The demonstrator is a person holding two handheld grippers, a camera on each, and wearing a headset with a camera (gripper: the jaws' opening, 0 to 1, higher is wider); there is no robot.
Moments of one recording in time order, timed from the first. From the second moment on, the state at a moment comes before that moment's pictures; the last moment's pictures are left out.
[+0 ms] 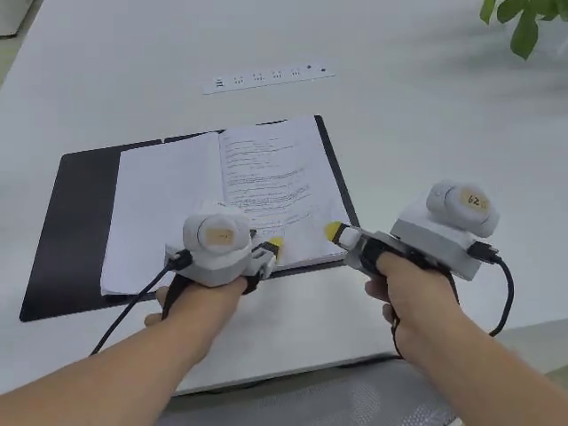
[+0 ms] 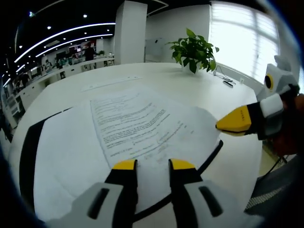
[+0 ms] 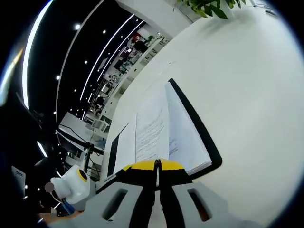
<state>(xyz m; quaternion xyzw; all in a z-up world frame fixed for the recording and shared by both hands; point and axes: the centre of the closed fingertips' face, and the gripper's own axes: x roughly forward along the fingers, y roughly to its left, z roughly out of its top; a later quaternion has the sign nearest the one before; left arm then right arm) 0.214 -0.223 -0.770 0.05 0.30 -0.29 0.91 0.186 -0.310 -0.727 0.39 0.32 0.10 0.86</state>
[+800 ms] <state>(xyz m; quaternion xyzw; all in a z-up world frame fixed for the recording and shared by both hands) 0.201 -0.095 -0.710 0.03 0.25 -0.21 0.94 0.201 -0.204 -0.663 0.38 0.28 0.20 0.86</state>
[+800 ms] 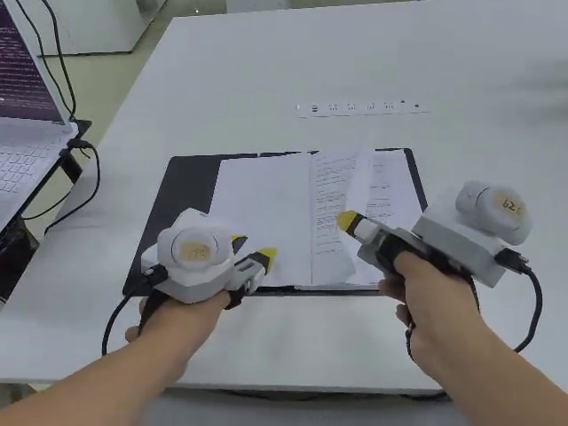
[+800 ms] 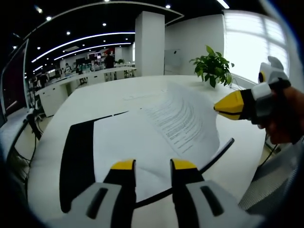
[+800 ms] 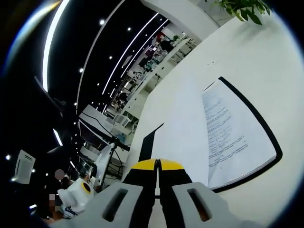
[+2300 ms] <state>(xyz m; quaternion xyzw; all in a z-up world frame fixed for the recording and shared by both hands) 0.179 0.022 -0.692 -0.01 0.23 -0.14 0.96 0.194 -0.027 -0.750 0.25 0.40 0.27 0.84</state>
